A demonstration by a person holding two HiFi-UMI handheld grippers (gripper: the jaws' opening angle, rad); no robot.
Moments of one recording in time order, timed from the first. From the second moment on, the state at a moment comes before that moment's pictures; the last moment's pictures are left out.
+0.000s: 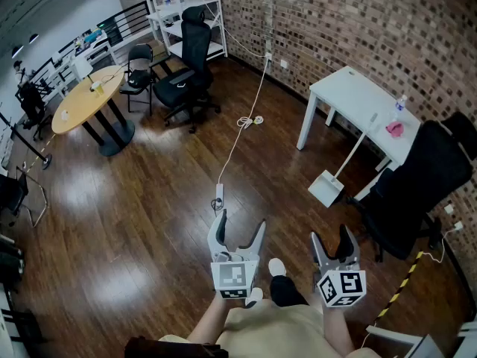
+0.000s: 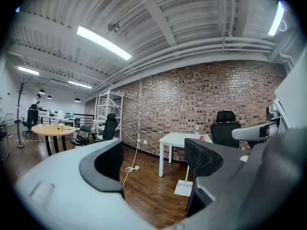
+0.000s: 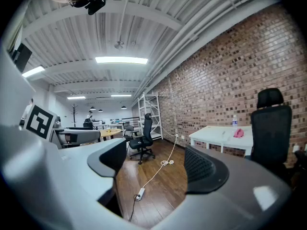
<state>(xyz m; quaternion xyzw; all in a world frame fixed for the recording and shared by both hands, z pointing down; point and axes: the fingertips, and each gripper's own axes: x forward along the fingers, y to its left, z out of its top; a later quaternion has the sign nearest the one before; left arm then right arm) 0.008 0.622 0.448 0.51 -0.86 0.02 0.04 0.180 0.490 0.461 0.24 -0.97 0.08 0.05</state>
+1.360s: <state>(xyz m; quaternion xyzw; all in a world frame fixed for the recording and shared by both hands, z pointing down) -0.078 0.296 0.472 0.58 -0.81 0.06 0.07 0.079 0.212 0.500 0.23 -0.97 0.07 0.08</state>
